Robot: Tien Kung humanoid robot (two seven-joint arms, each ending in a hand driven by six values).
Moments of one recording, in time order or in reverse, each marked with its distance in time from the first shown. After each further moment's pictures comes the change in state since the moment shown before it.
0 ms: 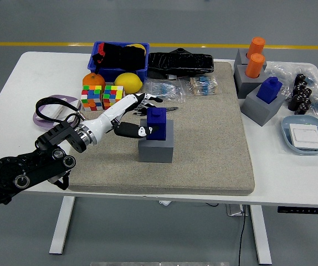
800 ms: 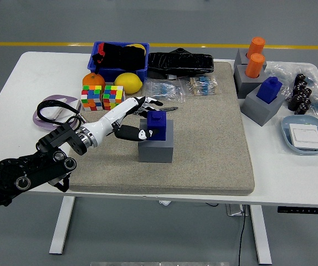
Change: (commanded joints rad) left arm 0.003 -0.003 0.011 0.006 -0.008 0.006 -0.001; right arm 0.000 0.000 0.005 0.000 -0.004 0.001 0.004
